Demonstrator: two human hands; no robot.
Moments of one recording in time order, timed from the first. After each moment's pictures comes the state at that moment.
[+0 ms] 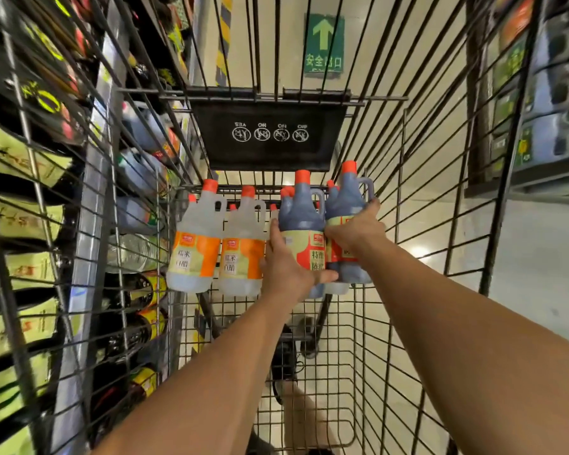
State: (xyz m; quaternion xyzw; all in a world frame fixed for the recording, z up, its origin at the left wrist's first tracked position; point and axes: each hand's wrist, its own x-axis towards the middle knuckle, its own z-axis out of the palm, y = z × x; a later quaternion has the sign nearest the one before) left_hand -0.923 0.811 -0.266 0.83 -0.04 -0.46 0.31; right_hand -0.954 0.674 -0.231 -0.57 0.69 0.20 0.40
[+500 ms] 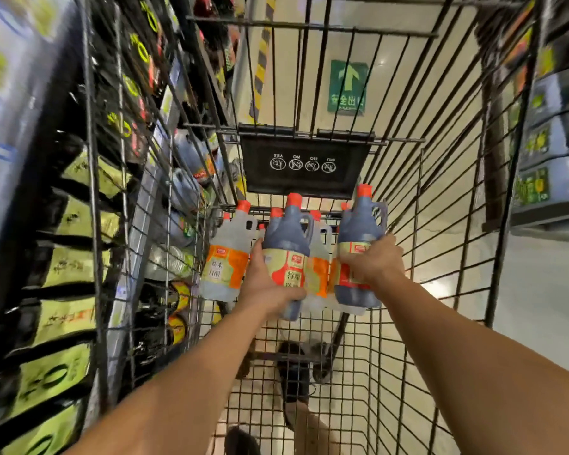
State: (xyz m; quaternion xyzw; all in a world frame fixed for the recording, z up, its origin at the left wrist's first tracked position) left_hand -0.874 0.879 -0.230 0.82 -0.02 -0.46 0.34; right_hand -0.964 0.703 -0.203 -0.64 0.65 0.13 0.38
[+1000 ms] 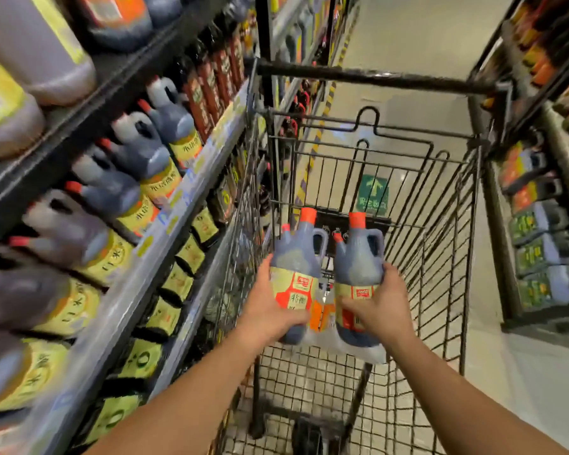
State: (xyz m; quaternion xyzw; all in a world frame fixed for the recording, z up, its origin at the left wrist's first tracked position) left_hand -0.874 0.967 -0.069 0.79 -0.11 -0.31 0.51; right_hand -0.981 0.798 -0.053 -0.79 0.44 -0.08 0.41
